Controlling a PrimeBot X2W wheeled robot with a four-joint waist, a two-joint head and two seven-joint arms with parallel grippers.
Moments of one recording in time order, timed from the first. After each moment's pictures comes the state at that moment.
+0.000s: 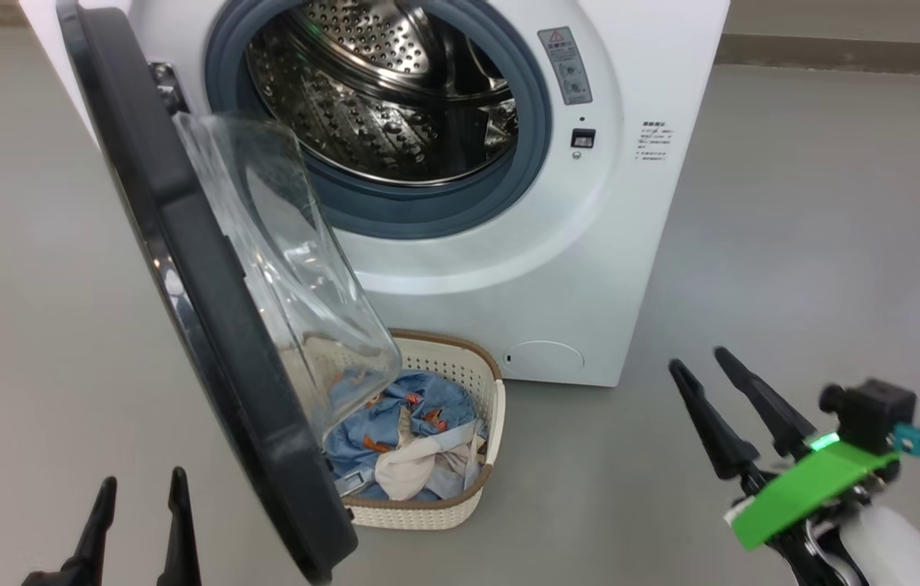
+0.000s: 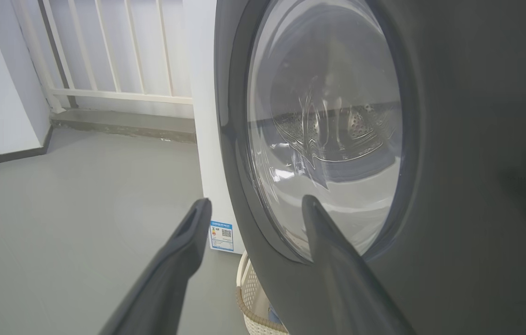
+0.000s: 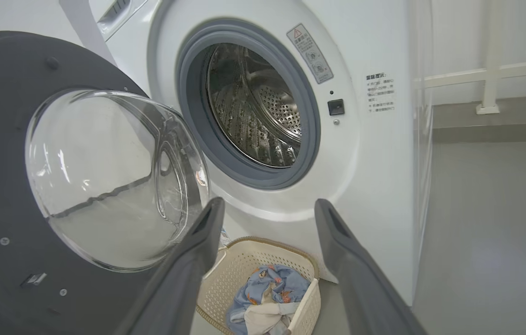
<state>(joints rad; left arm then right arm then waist) 0.10 0.04 0.06 0.07 -0.19 -0.08 -0.26 -0.30 -0.40 0.48 0.30 0.82 0.13 -0.25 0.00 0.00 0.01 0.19</state>
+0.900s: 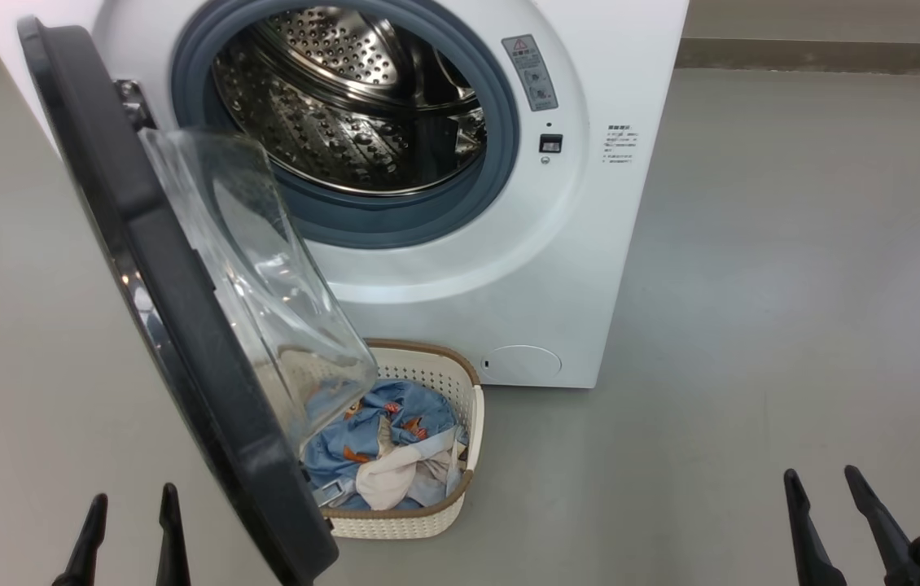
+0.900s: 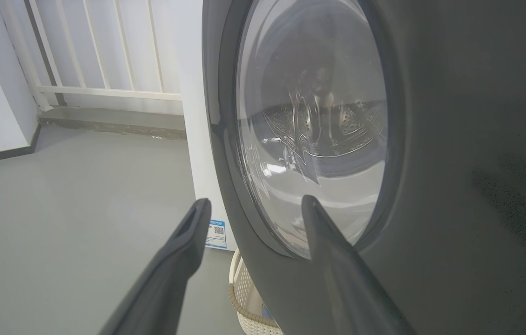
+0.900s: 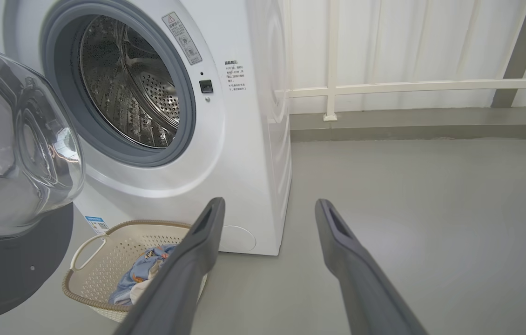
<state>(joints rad) 0.13 0.04 0.08 0.06 -0.19 -0.08 -0.26 0.15 -0.10 -0.10 0.07 0.22 0.13 -0.25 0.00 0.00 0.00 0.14</state>
